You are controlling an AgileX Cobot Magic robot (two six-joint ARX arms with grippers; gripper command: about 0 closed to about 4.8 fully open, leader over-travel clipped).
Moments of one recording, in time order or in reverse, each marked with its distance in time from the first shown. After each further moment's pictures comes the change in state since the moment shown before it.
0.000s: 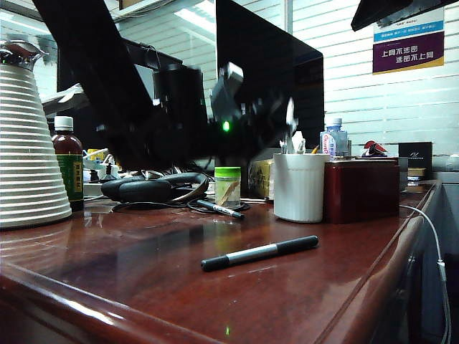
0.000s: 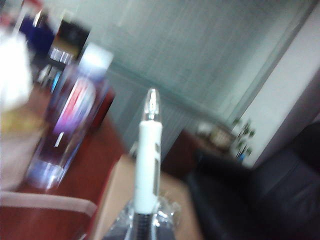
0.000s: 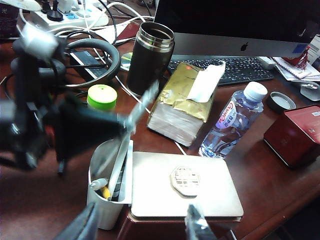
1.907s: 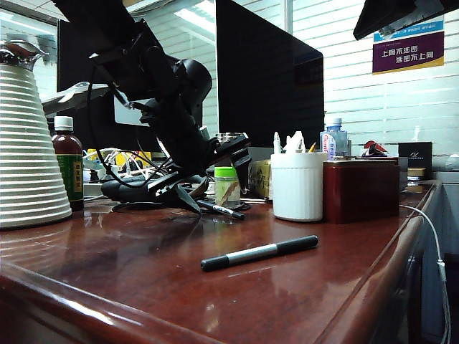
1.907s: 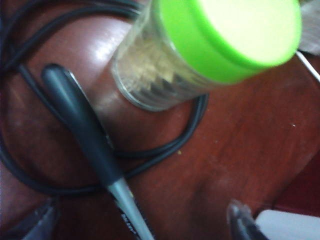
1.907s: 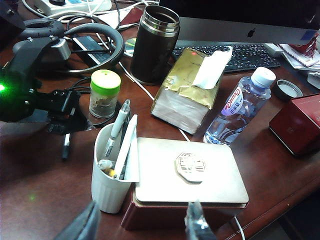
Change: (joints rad) left arm 0.066 -0.154 0.183 -1.301 -0.389 -0.166; right arm 0.000 0.000 0.000 -0.049 0.000 0.000
